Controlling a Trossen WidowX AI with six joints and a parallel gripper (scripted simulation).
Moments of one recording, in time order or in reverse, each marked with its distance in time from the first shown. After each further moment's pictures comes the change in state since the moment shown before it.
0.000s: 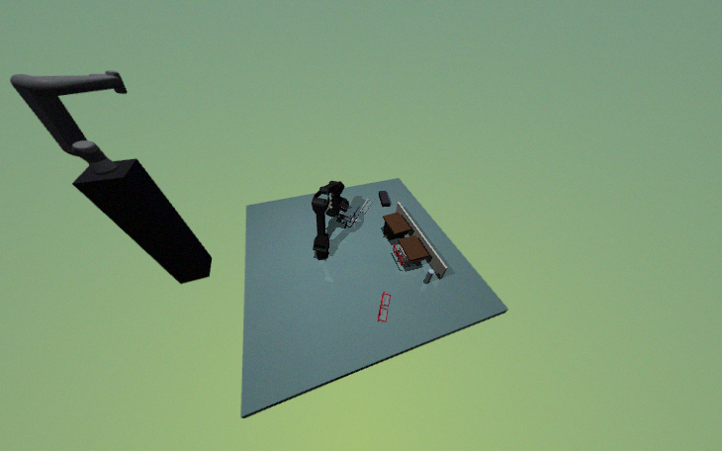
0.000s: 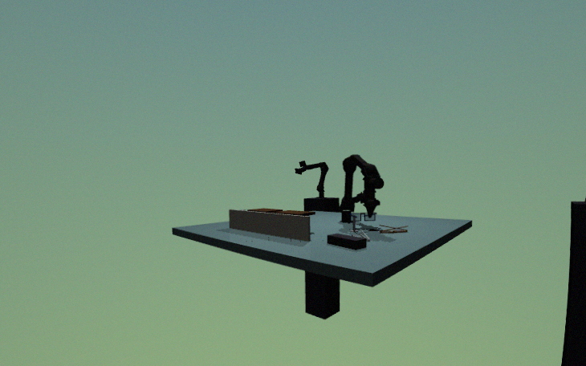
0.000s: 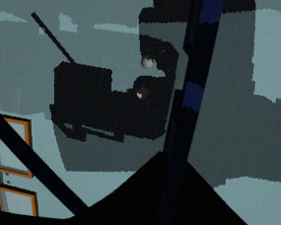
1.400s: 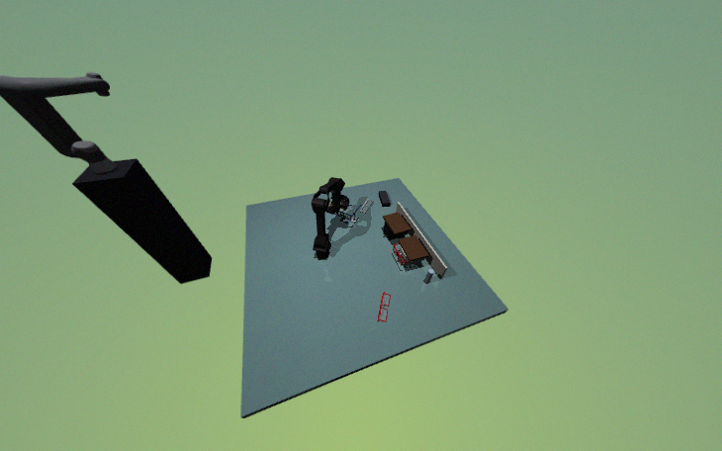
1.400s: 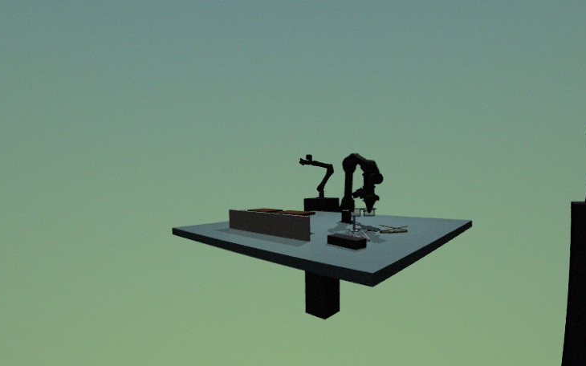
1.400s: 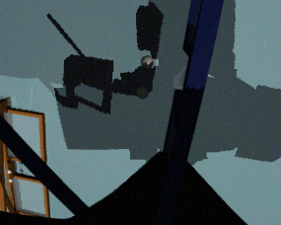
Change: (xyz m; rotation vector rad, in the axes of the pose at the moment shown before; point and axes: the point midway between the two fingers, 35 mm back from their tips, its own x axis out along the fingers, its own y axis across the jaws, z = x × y) arm -0.025 -0.001 0.003 0.003 -0.002 -0.007
